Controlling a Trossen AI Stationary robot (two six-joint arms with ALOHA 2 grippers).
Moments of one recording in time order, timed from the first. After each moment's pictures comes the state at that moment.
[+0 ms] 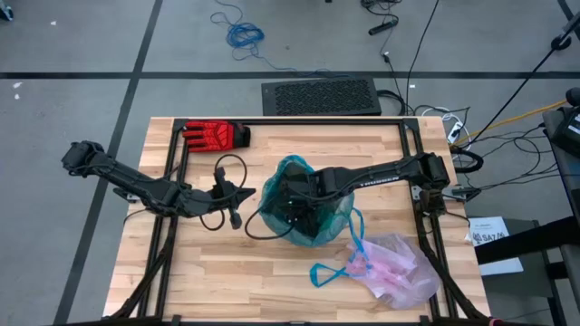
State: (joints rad) left arm -0.34 0.97 0.50 0.12 -0.67 -0.20; right arm 0.09 1.94 1.69 -0.88 -0.02 -0.20
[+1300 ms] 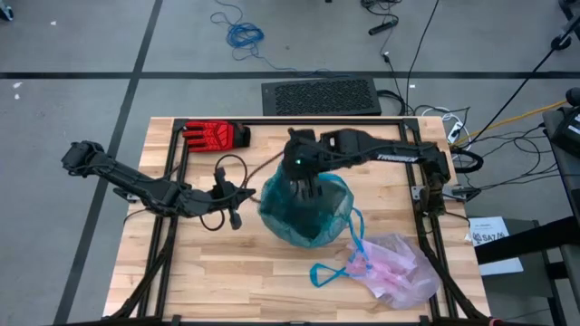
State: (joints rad) left arm -0.34 0.97 0.50 0.11 -0.66 -0.20; right arm -0.01 1.92 2.12 -1.21 0.21 -0.30
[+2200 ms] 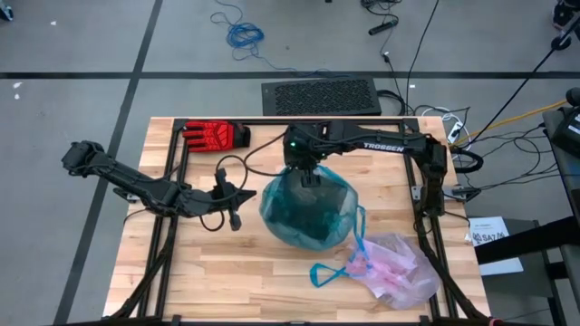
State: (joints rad) left arm -0.34 0.97 0.50 0.12 -0.63 -0.20; right arm -0.19 1.92 1.87 -1.07 0.06 -0.33
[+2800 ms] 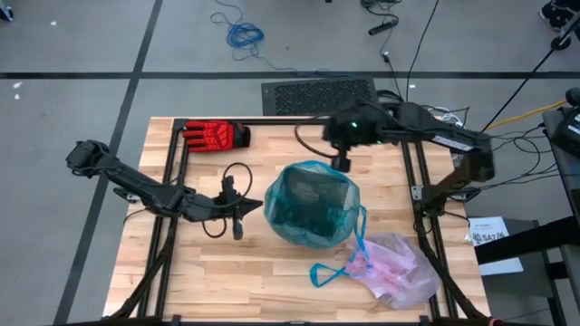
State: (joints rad) left arm -0.37 1.06 0.50 0.28 -0.55 -0.21; right arm -0.17 1.53 1.84 -1.12 0.21 -0.14
